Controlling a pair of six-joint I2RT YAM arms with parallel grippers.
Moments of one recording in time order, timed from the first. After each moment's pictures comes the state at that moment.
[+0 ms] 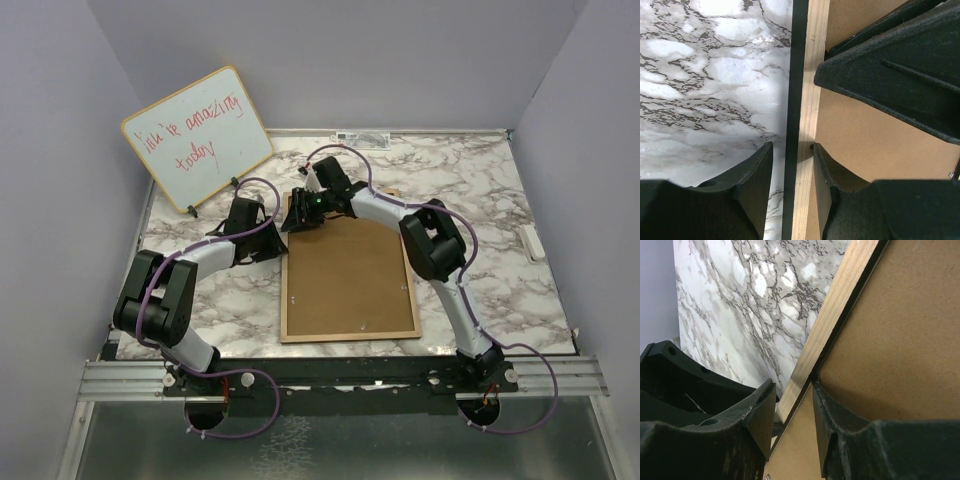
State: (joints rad) left arm -0.29 1.57 0.75 -0.05 0.22 -0.59; right arm 0.65 2.39 1.84 -0.24 -0.60 0.56
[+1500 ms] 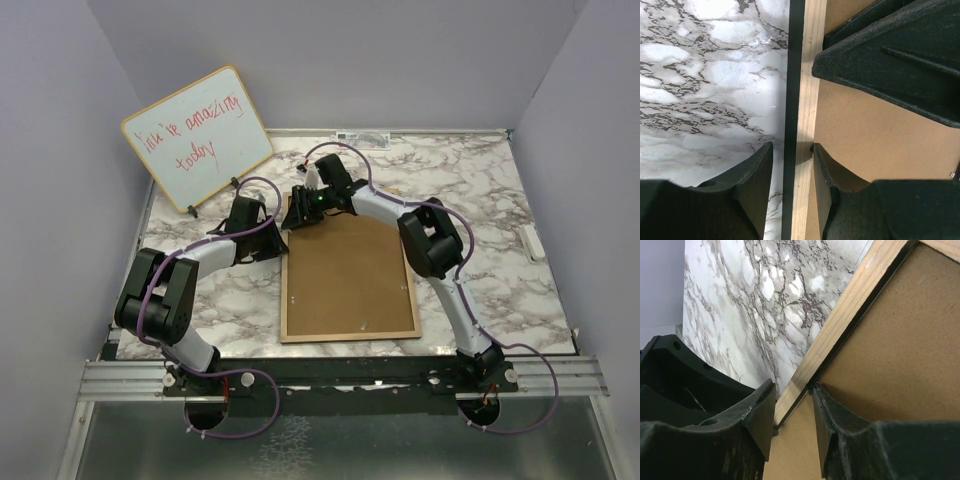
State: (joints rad) left arm -0.29 1.59 0.76 -0.05 0.22 -0.59; right arm 0.63 2.44 1.89 -0.22 -0.70 0.48
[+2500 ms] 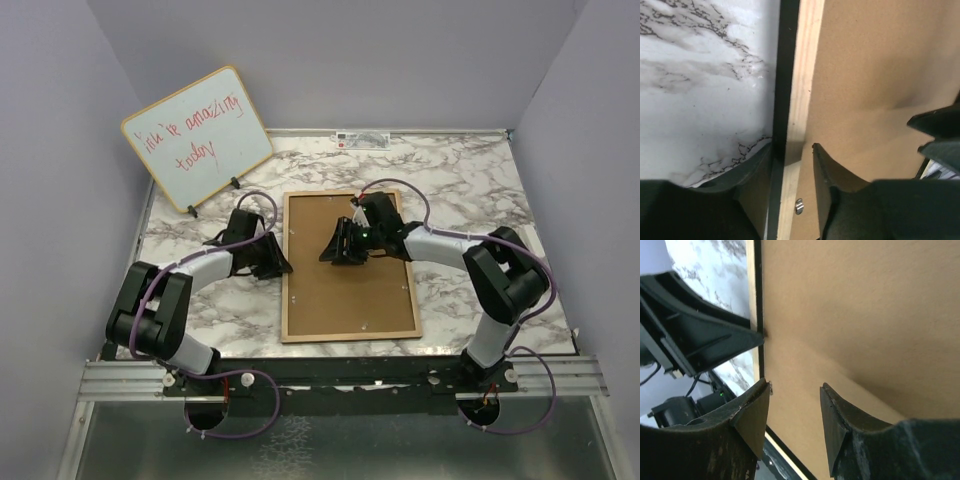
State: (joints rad) left arm -0.30 1.48 0.67 -0.17 0.34 -0.65; right arm 0.62 1.78 1.00 0.00 -0.46 0.78
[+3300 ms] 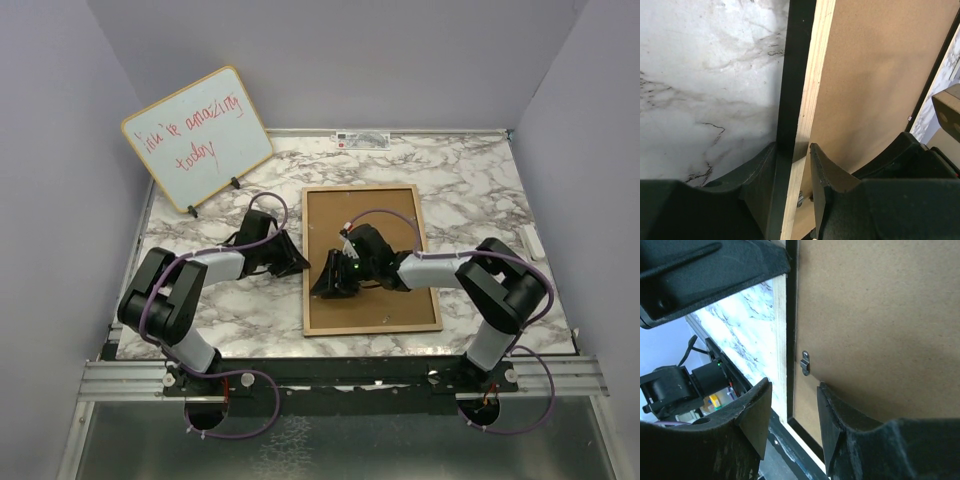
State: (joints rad) left arm -0.38 1.60 0.66 0.09 0.42 -0.85; right arm 0.78 1.74 0.78 0.19 -0.48 0.94
